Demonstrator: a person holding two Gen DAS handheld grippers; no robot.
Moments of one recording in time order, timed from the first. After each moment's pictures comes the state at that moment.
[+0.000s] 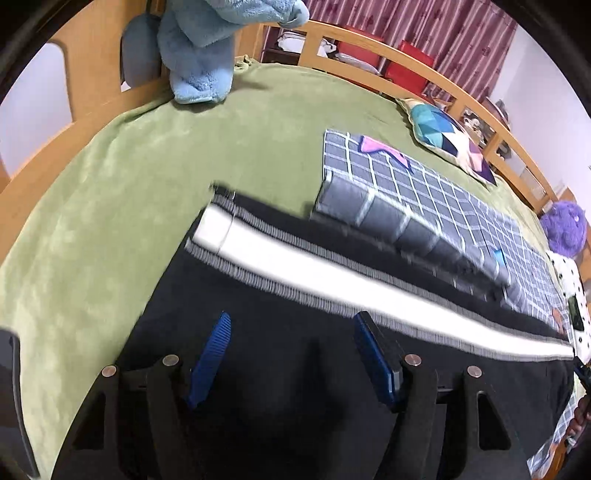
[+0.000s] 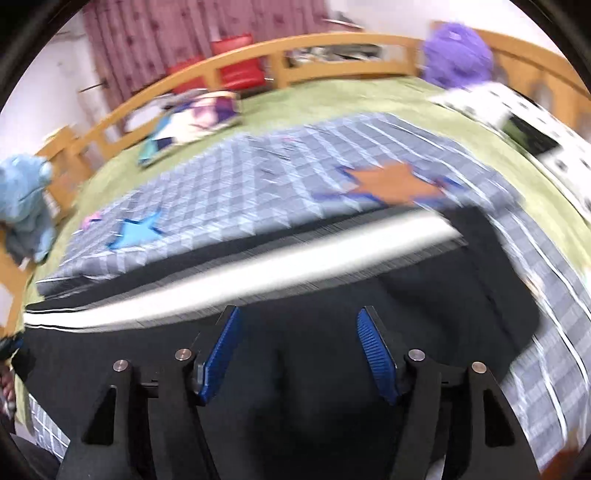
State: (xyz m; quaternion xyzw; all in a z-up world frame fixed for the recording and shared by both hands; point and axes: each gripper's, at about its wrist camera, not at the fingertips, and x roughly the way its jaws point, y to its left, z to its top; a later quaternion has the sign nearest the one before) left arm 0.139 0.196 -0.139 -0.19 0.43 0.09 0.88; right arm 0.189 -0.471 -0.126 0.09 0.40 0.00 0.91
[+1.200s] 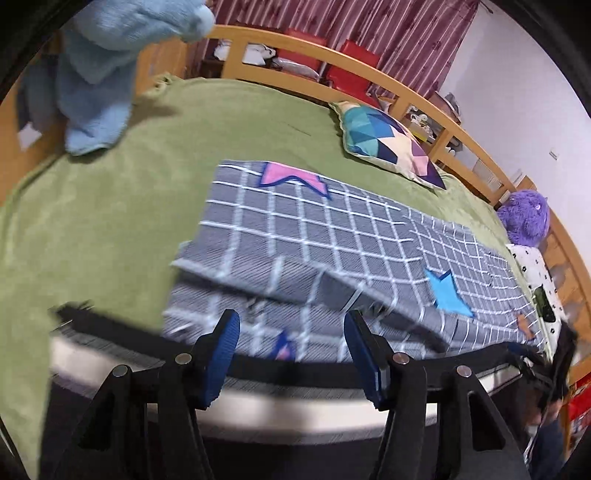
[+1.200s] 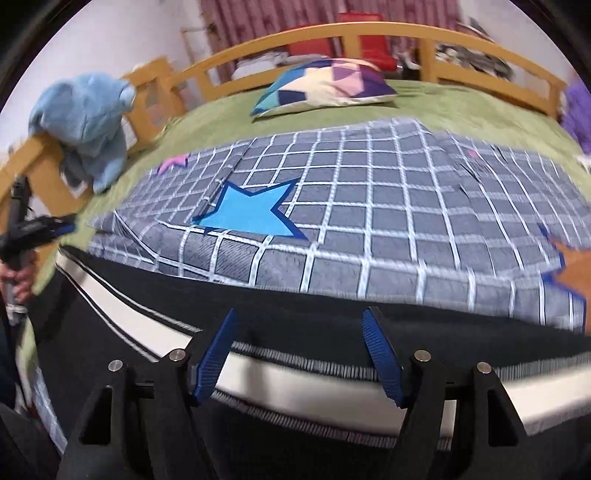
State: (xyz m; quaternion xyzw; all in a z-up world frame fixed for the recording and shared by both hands) left arm 0.228 0.141 -0.111 -0.17 0.41 -0.01 0.90; right arm 0.298 -0.334 -0.161 -0.02 0.42 0.19 0.88
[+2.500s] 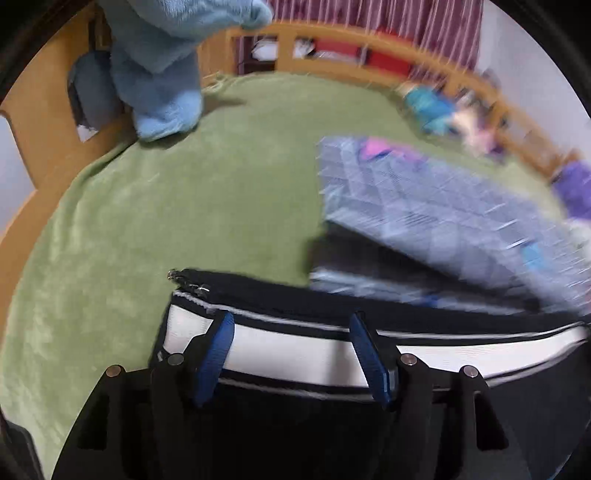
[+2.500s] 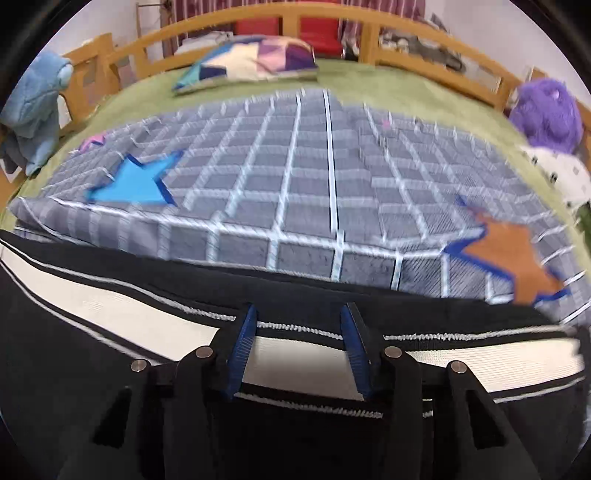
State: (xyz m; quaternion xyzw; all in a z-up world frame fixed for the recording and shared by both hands) left arm 0.221 0.203 -0.177 -0.08 0.45 0.11 0.88; right arm 0.304 -0.404 -0.190 -0.05 0.45 0.06 0.89
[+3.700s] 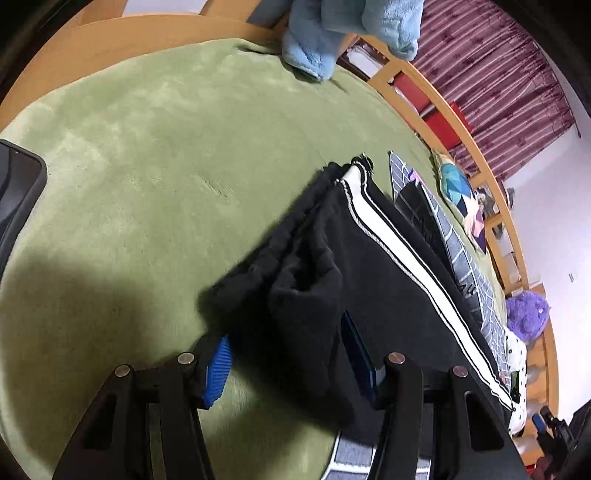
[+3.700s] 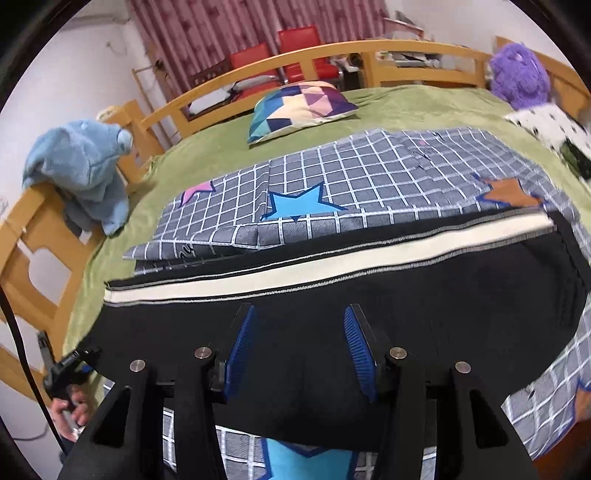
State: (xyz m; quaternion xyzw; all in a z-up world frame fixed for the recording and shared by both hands) left arm 0.042 0.279 -0.216 -0.37 0.39 0.09 0.84; right arm 0.120 -0.266 -0.064 0.11 0.41 0.07 0.90
